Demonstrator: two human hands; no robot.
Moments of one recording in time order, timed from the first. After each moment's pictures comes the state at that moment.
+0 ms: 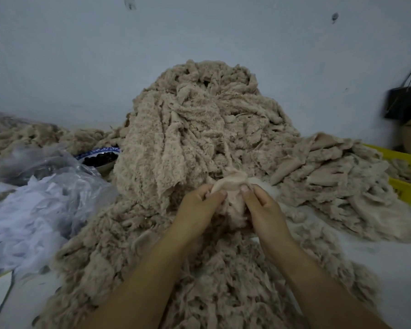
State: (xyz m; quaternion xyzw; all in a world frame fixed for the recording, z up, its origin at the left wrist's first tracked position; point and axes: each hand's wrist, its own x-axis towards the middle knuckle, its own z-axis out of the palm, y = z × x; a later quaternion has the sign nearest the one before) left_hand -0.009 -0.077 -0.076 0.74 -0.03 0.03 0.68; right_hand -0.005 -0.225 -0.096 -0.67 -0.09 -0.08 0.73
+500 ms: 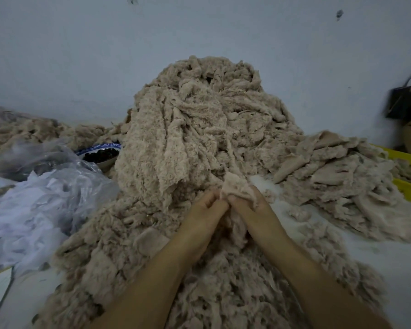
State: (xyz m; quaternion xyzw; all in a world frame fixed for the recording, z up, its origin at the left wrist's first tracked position) left_hand -0.021 -0.083 -0.086 0.65 -0.05 -0.04 0.75; right_hand 0.006 -0.220 -0.110 -0.71 -0.11 -0.02 0.69
